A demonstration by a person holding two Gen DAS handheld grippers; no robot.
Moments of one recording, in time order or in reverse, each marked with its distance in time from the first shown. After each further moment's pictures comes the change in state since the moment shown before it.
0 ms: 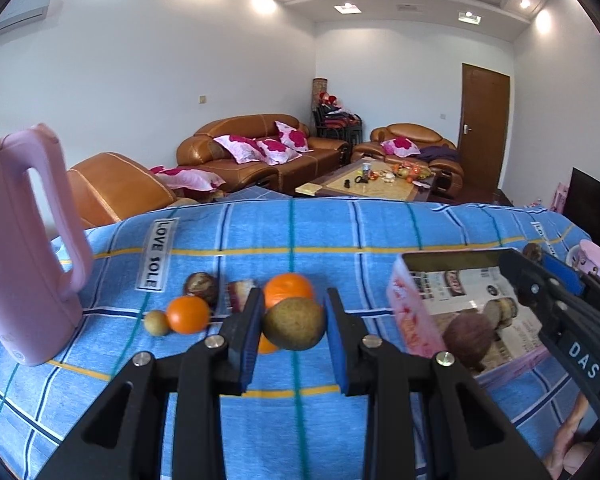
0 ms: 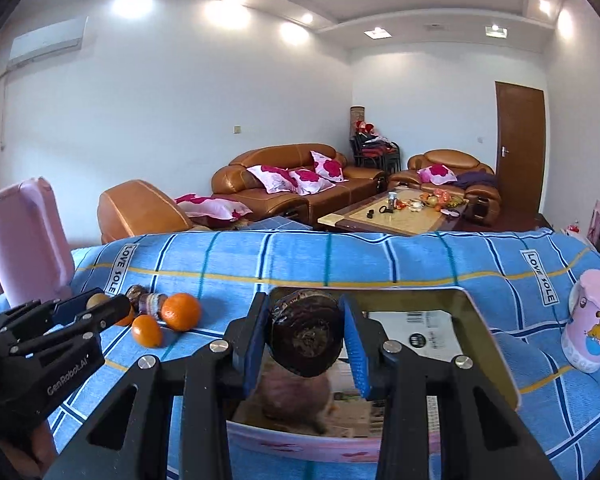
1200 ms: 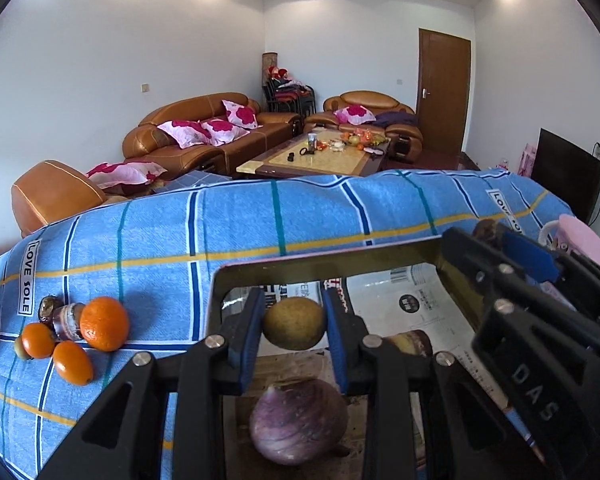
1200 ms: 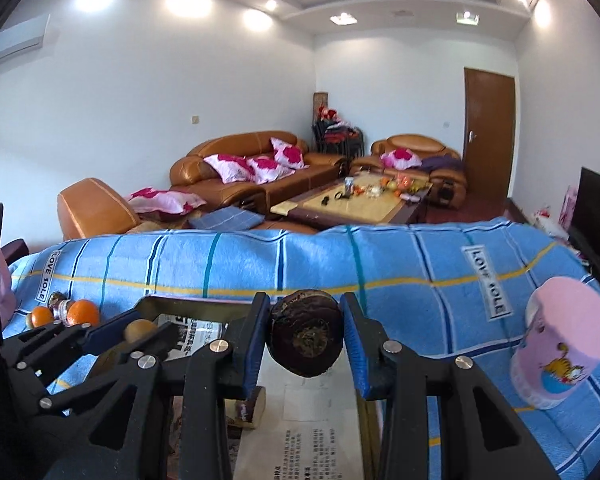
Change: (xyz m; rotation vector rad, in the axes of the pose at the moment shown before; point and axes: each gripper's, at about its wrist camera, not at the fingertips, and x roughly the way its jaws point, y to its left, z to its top) left arm 0.066 -0.133 0.015 0.097 0.105 -0.115; right arm 0.038 -0.090 0.009 0.016 0.082 -0.120
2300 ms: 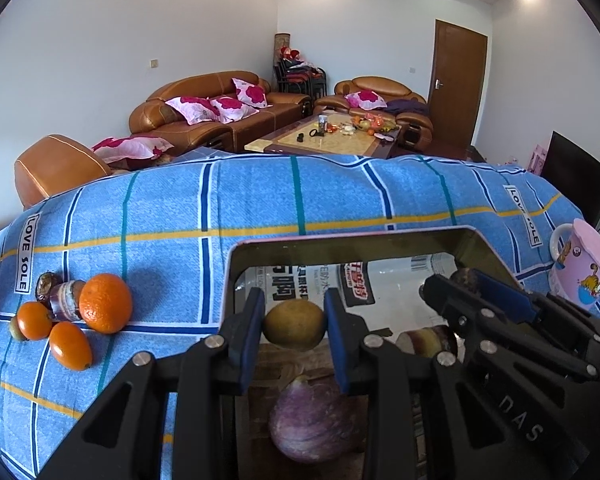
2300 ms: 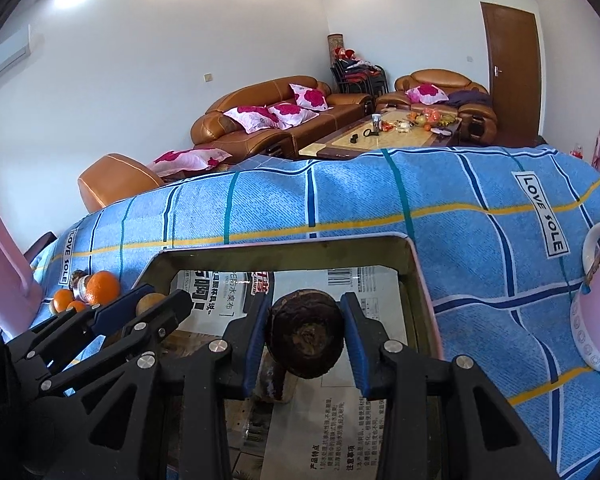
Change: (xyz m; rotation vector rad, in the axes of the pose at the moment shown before) left arm 0.012 0.013 0.002 -0.051 0.073 0.014; right arm 0.030 0.001 -0.013 0.091 0.194 0.130
